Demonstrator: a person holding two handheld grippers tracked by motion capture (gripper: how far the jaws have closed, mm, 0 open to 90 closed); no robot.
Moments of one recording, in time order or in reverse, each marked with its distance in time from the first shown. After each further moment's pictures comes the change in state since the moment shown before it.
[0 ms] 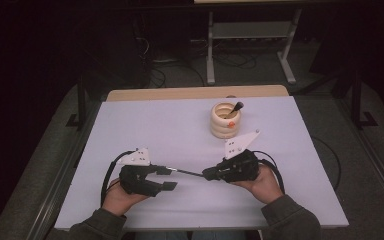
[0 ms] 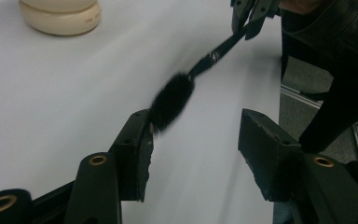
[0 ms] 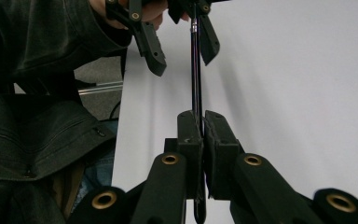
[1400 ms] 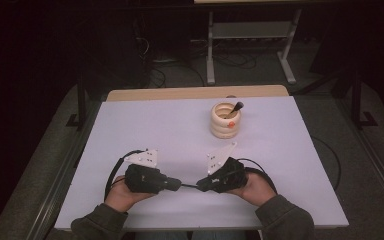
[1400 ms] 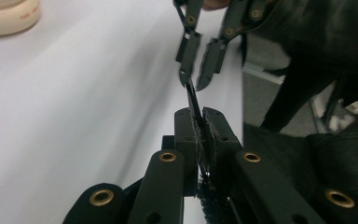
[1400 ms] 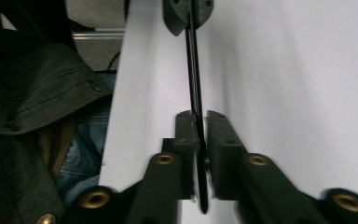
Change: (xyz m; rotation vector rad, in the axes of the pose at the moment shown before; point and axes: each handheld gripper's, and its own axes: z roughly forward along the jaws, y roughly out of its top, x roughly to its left) left arm -0.004 0.012 0.010 0.107 -0.121 0.084; right arm 0.005 0.000 0.038 0.205 0.003 -0.134
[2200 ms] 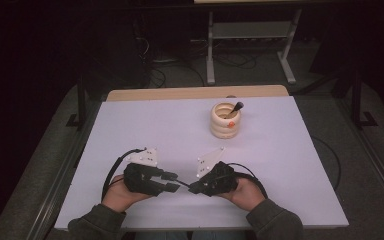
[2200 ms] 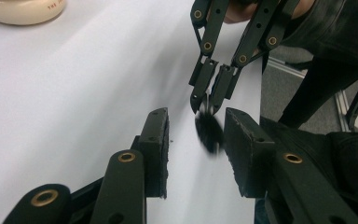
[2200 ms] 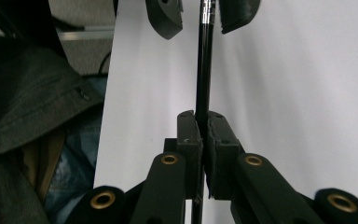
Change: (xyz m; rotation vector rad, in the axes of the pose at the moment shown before) left arm -0.001 0.002 -0.004 0.002 0.055 -0.036; right arm 0.006 0.006 0.021 -0.004 -0.022 0.021
